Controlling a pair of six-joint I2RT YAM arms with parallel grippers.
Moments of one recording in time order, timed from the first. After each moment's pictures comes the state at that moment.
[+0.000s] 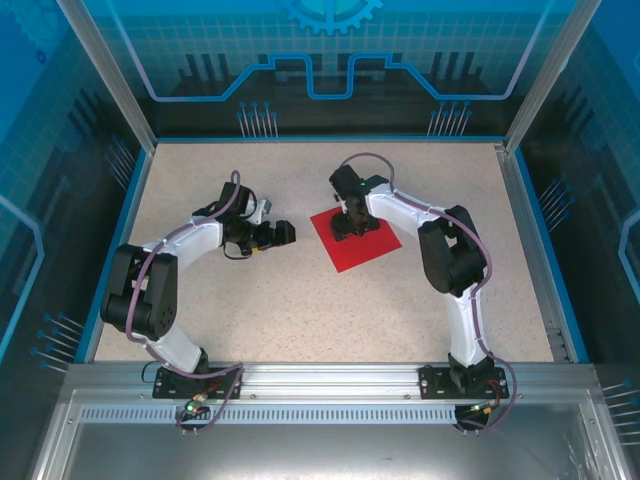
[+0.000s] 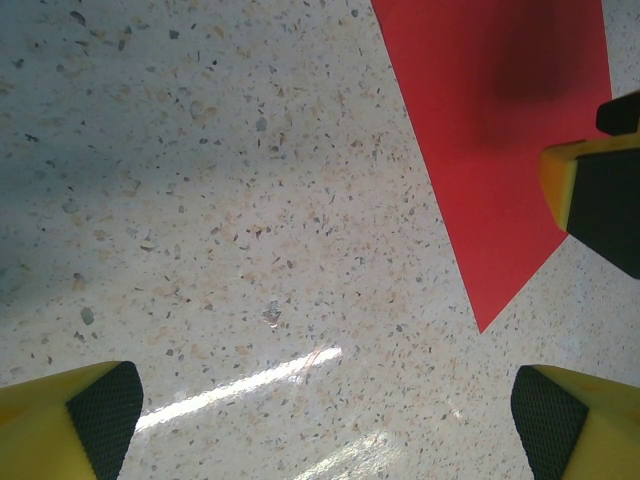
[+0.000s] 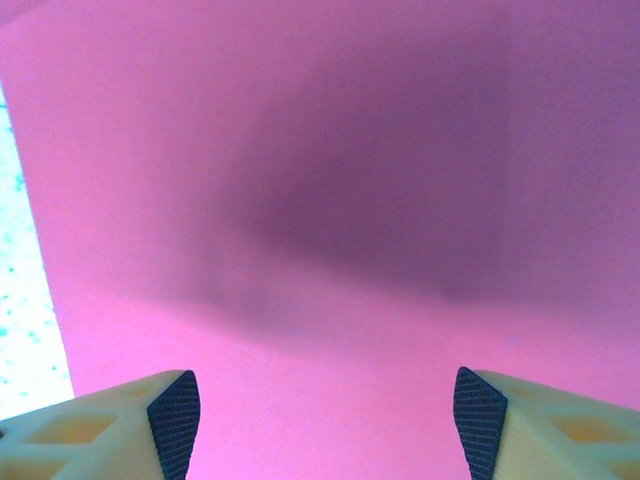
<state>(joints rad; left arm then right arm) -0.19 1.64 0.99 -0.44 0.49 -0.39 0.54 2.13 1.66 -0.85 0.08 0.22</state>
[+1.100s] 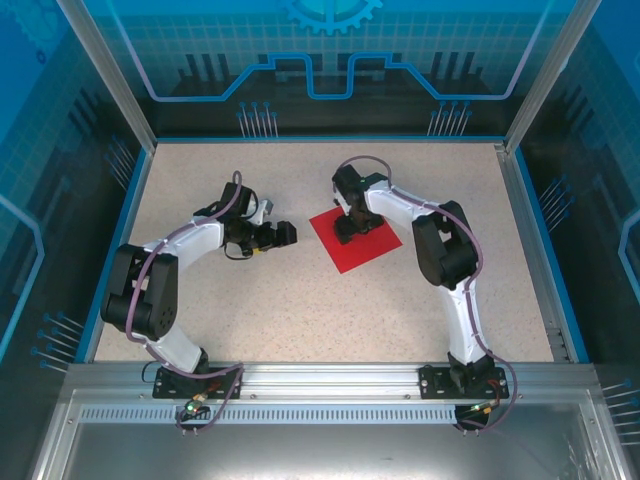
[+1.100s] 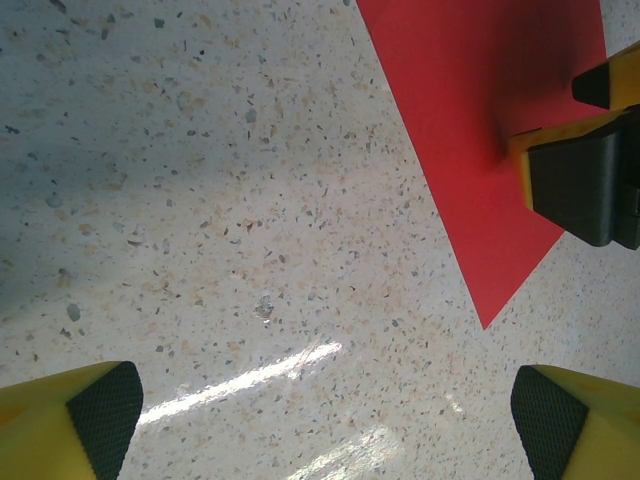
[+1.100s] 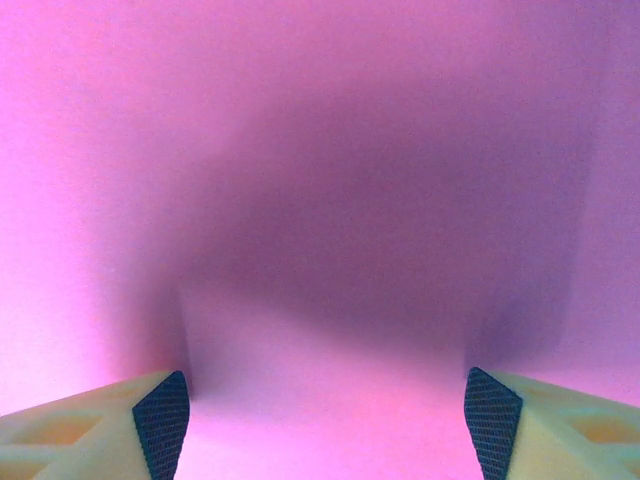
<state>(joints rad) -0.20 1.64 0.99 -0.45 0.49 -0.39 0.51 2.22 1.72 -0.90 0.09 0.04</state>
